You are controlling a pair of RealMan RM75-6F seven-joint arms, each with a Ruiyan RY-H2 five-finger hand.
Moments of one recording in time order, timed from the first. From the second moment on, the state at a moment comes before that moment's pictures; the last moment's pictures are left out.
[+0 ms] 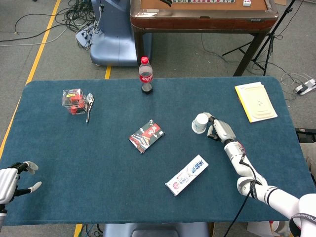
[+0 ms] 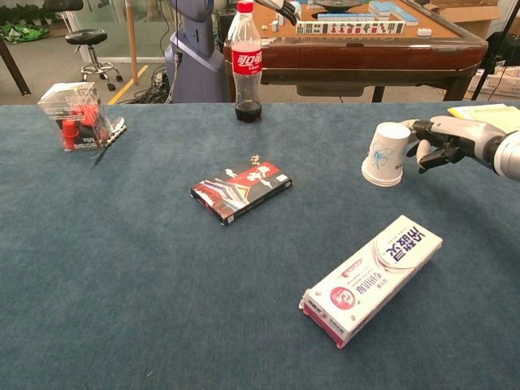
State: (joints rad) left arm -0.10 -1.09 -0.02 -1.57 1.51 1.45 -0.13; right arm 0.69 -1.59 0.28 -1.06 -1.10 0.62 0.34
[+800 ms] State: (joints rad) left arm -0.10 -1.09 -0.02 -1.58 1.50 1.45 -0.14; right arm 0.70 -1.57 0.25 -1.16 -1.22 0.59 0.48
